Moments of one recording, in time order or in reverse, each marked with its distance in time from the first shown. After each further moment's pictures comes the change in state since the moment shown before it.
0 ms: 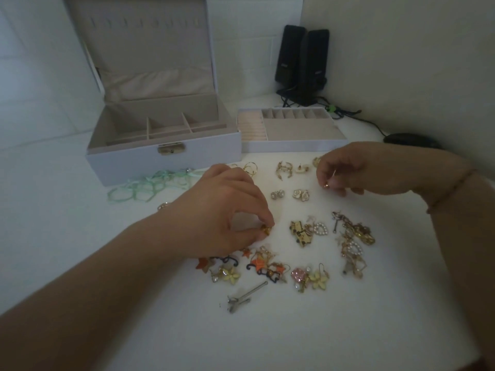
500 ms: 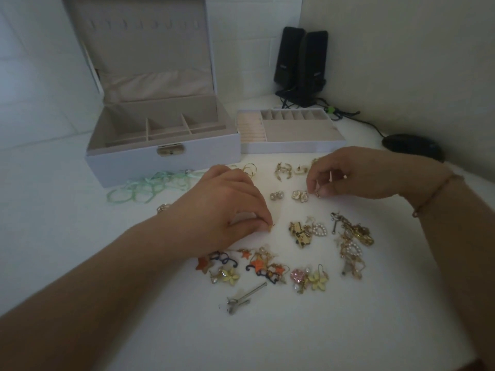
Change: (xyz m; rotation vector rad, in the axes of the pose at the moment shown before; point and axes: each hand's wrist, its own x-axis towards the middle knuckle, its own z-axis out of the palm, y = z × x) left_hand 0.002 0.001 0.001 0.007 0.016 -0.024; right_hand 0.011 0.003 0.007 -0.154 0.001 -0.010
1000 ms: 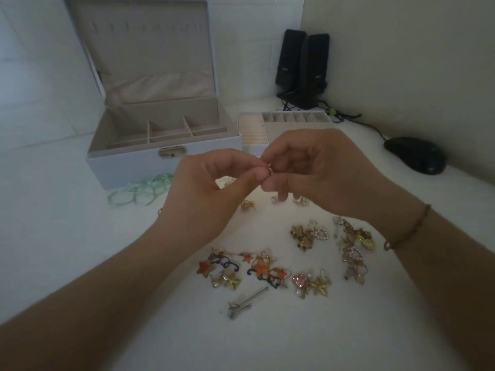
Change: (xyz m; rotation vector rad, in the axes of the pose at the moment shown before) left_hand 0.008 0.023 -0.005 -0.527 0.566 -0.357; right_hand -0.004 -0.087 0.019 0.502 0.512 -0.284
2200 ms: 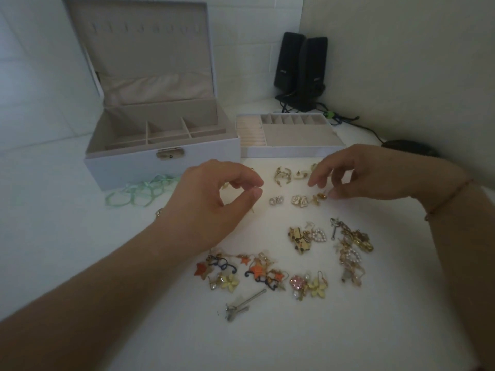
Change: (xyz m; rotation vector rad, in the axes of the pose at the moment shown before) left_hand -0.002 -0.008 -0.004 0.305 -0.127 0.040; right_hand -0.002 0.063 -0.073 -0.364 -0.418 0.279
